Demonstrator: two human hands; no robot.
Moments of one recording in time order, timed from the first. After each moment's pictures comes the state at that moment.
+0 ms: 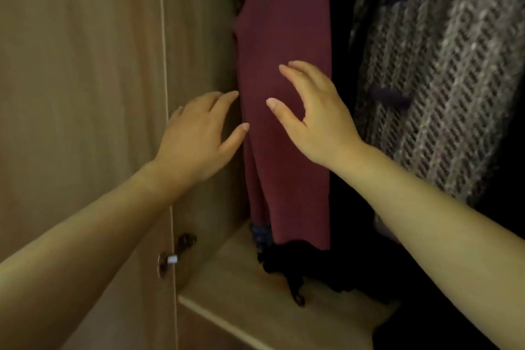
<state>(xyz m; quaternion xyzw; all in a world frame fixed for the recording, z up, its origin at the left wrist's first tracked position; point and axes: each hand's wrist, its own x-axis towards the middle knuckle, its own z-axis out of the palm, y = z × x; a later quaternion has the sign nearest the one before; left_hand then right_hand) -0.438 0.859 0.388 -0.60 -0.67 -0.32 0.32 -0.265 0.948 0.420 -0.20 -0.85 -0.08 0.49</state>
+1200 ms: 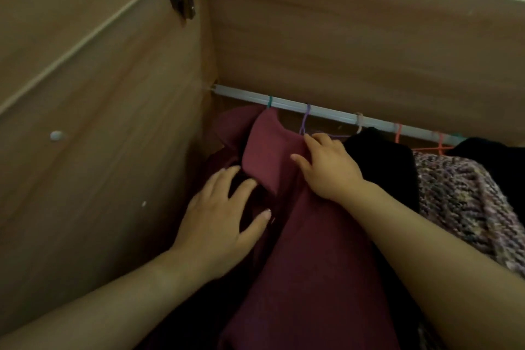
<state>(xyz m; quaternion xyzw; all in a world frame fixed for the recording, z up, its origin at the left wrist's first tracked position) -0.456 1.127 0.637 -0.61 -0.43 -0.56 0.36 -0.289 1.131 0.774 -0.40 -0.68 -0.48 0.39</state>
